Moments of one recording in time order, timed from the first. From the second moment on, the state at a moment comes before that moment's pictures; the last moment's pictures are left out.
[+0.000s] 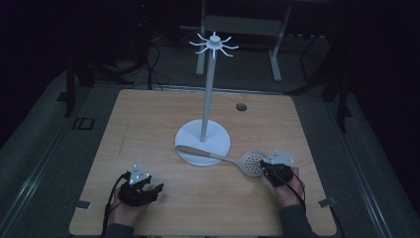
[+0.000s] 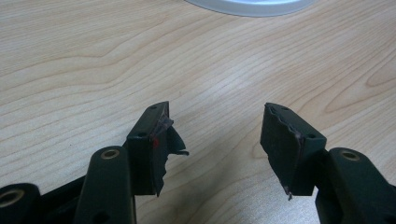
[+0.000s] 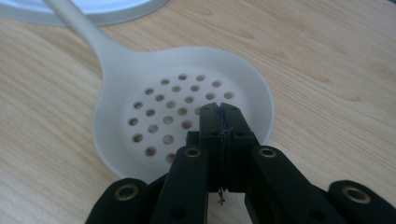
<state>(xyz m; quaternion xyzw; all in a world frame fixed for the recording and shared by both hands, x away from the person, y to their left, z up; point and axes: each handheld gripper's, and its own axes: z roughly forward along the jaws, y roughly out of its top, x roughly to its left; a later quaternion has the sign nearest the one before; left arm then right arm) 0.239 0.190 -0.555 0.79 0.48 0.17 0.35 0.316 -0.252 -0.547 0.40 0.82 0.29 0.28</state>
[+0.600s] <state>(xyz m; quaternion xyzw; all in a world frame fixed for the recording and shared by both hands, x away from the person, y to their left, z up) 0.239 0.190 -0.555 0.79 0.48 0.17 0.35 0.317 -0.244 -0.527 0.38 0.83 0.32 0.27</state>
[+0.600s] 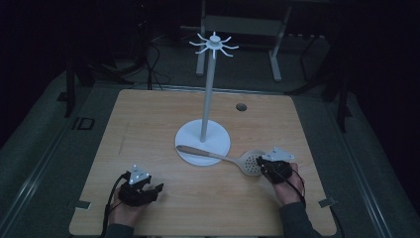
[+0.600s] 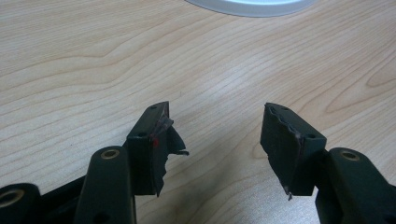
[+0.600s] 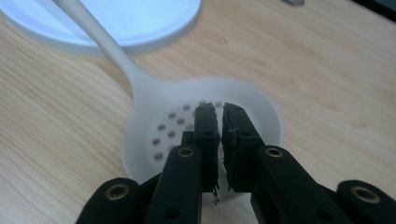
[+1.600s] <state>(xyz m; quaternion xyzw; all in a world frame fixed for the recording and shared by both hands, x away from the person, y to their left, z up) 0.239 0.191 -0.555 0.79 0.48 0.17 0.35 0.362 -0.167 -0.479 0.24 0.89 0.31 0.22</state>
